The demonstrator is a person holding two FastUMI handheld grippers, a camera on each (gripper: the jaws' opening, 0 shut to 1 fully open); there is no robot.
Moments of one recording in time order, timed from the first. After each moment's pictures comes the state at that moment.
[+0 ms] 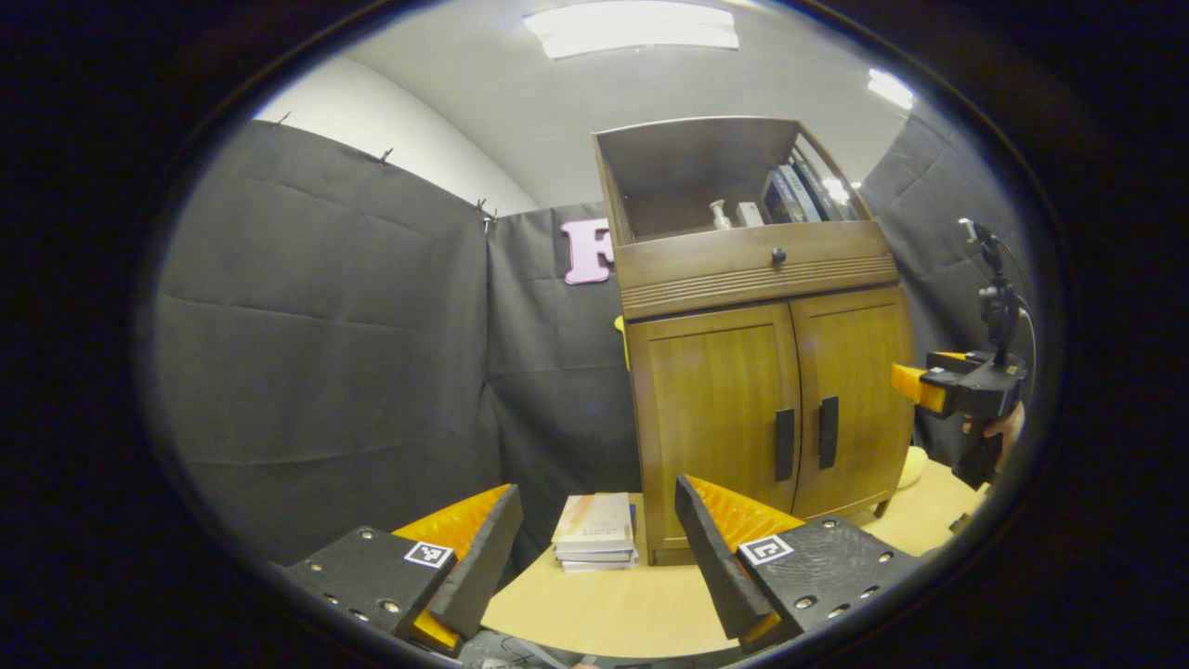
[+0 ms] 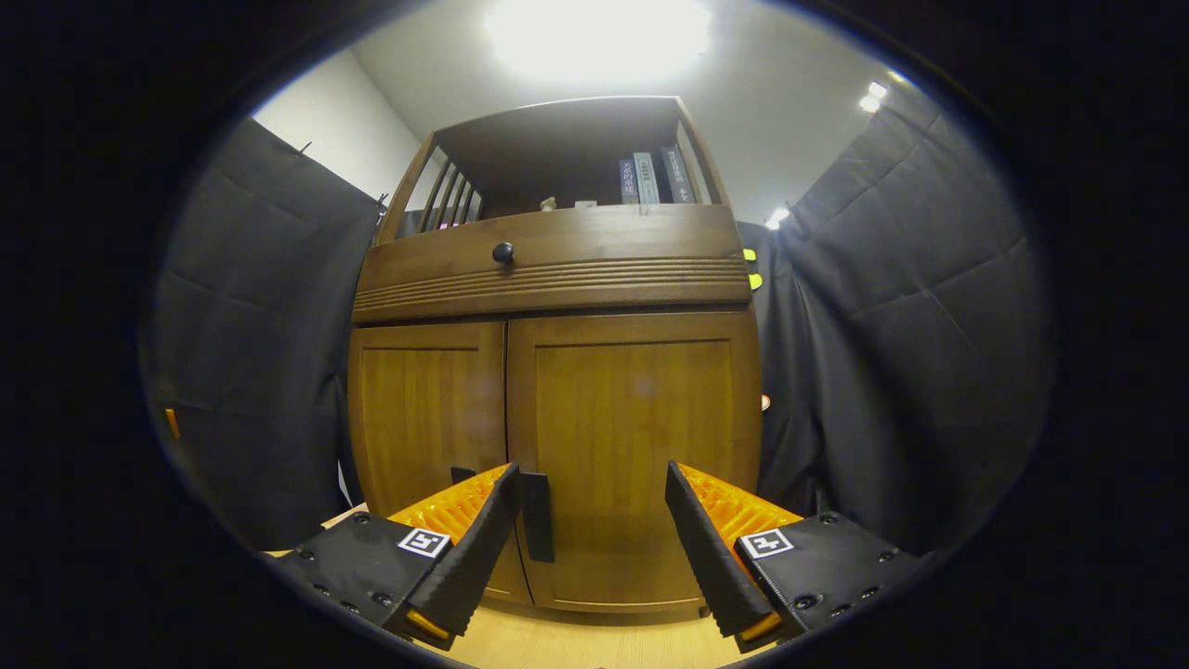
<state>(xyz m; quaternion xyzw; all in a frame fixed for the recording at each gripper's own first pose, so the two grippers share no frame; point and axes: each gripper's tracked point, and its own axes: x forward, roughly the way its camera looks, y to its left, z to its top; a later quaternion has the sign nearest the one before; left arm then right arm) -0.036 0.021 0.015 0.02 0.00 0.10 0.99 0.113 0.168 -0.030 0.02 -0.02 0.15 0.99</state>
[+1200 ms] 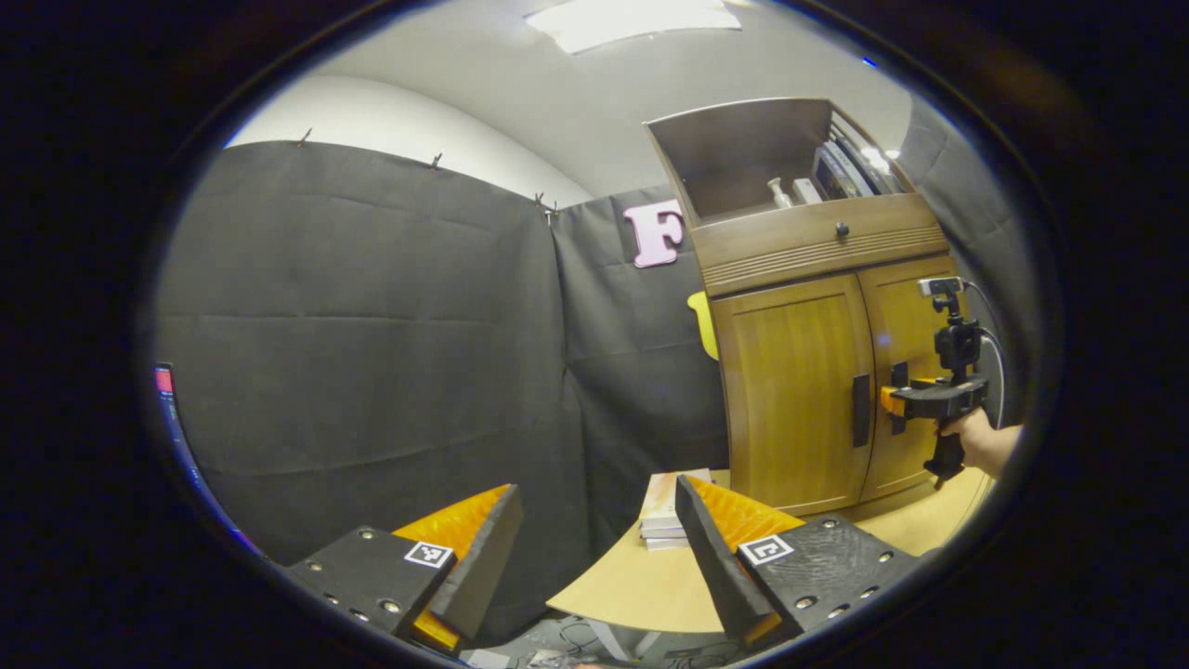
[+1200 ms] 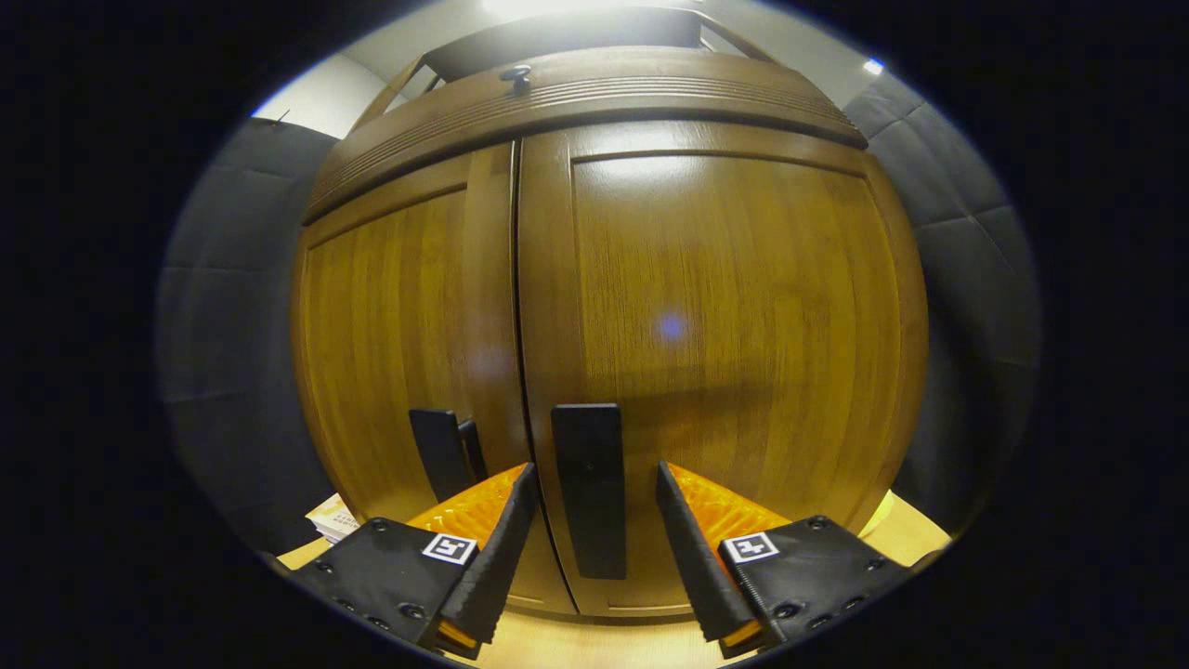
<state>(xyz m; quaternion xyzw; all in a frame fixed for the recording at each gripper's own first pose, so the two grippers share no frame) -0.073 0.040 0.037 0.04 0.03 0.22 0.97 0.230 0.259 -0.127 0.04 0.09 0.16 0.98</state>
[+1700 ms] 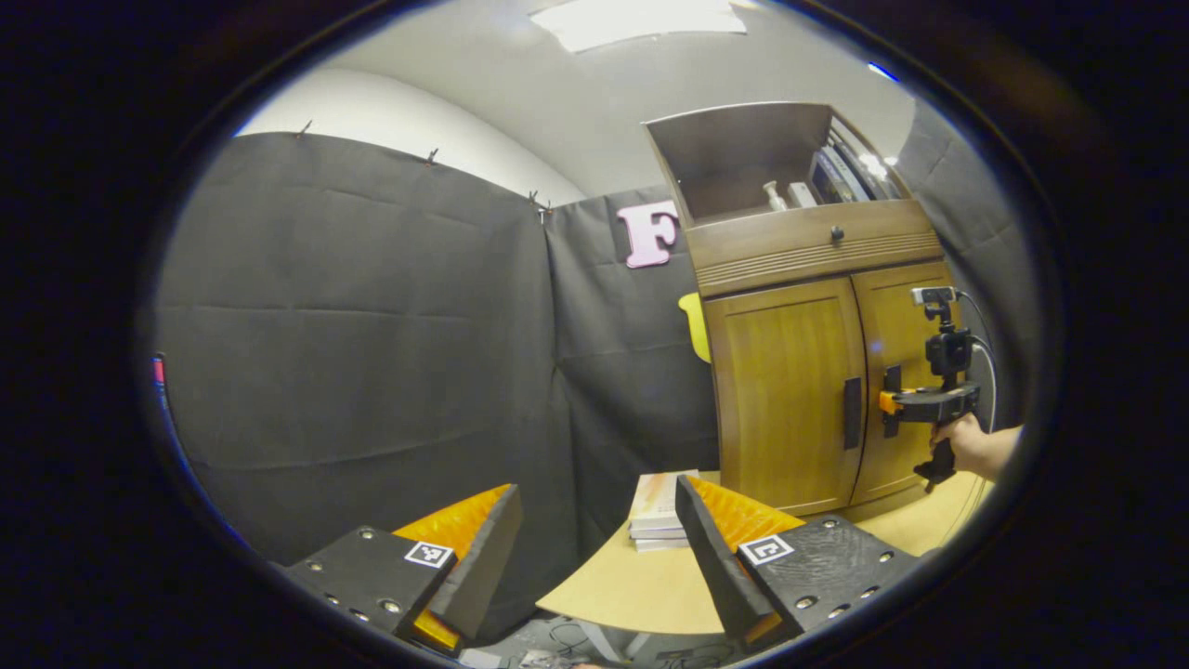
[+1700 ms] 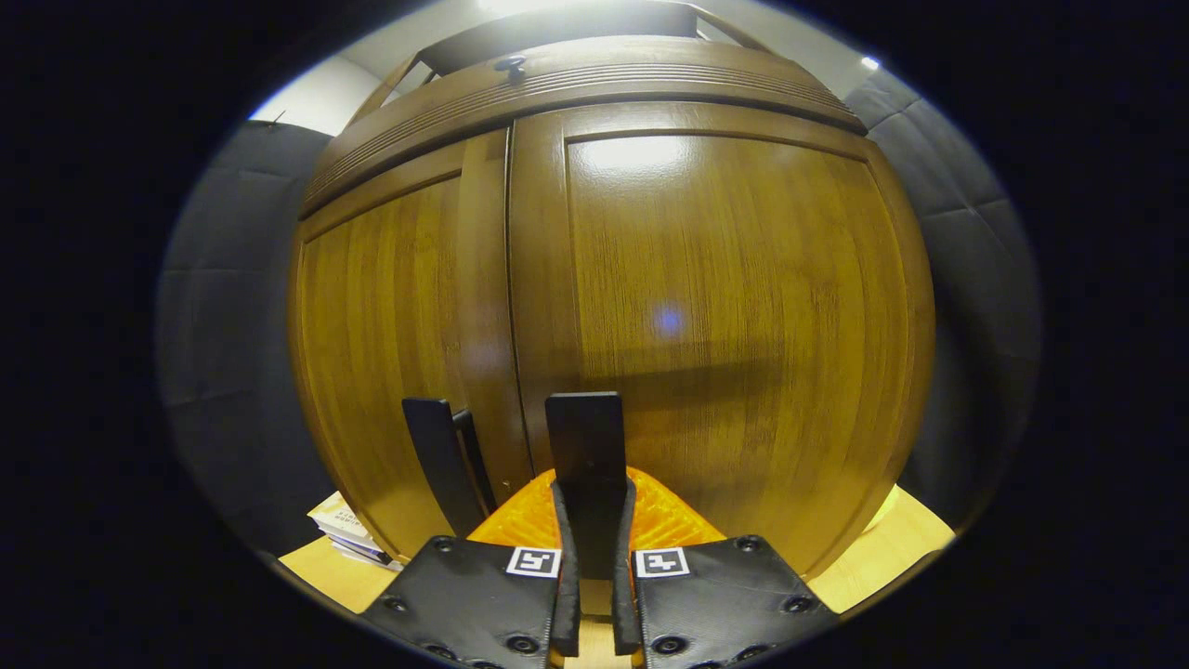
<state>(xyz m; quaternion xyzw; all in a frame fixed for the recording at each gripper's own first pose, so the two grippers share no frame) -0.062 0.037 0.025 0.03 0.03 0.19 0.98 0.223 0.259 -0.129 0.04 0.10 0.17 0.98</state>
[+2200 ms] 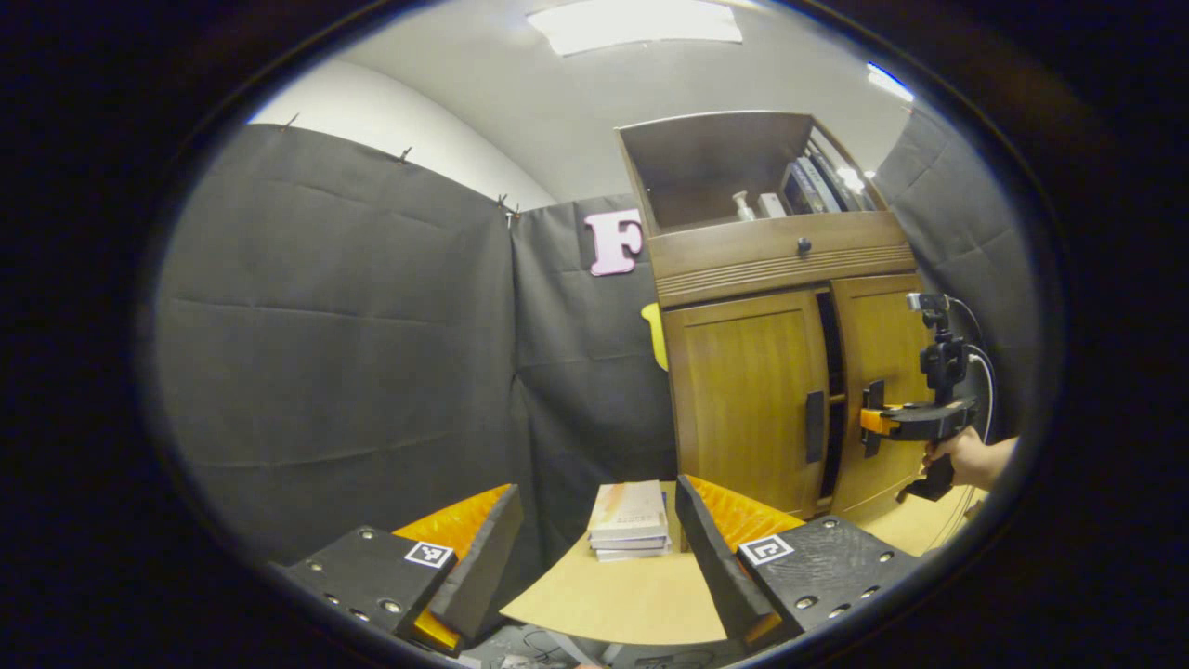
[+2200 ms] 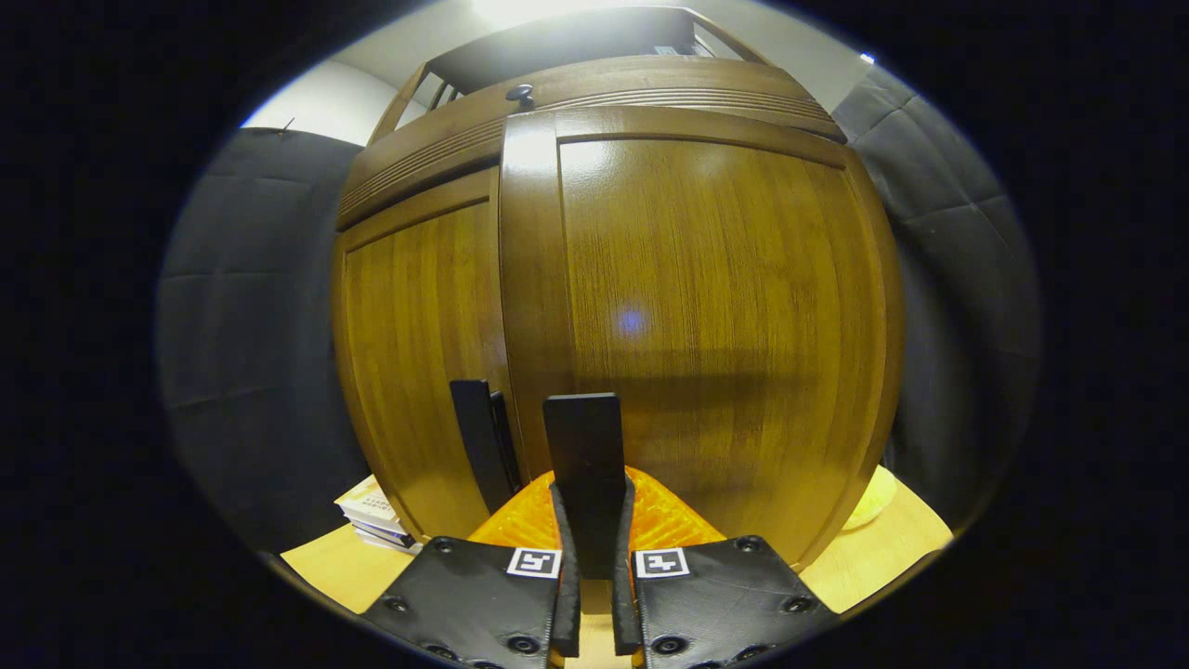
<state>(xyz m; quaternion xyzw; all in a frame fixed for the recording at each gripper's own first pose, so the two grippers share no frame) -0.049 0.031 0.022 0.02 0.02 0.14 0.99 0.175 0.241 -0.125 0.04 0.11 0.20 0.97</state>
